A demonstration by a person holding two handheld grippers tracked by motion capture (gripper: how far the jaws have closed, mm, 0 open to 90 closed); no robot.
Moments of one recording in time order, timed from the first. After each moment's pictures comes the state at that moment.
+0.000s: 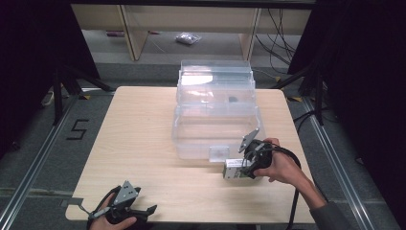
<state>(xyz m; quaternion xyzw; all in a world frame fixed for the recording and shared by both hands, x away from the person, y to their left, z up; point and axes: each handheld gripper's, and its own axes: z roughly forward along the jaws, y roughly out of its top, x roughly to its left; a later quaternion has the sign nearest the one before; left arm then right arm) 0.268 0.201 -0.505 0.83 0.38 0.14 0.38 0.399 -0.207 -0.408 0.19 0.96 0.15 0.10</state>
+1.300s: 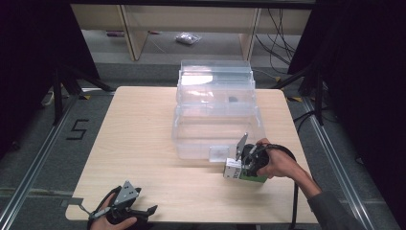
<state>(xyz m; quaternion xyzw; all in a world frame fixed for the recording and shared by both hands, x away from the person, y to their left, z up) 0.269 0.200 -0.507 0.83 0.38 0.14 0.38 0.411 -0.200 -0.428 0.10 0.99 0.06 0.04</state>
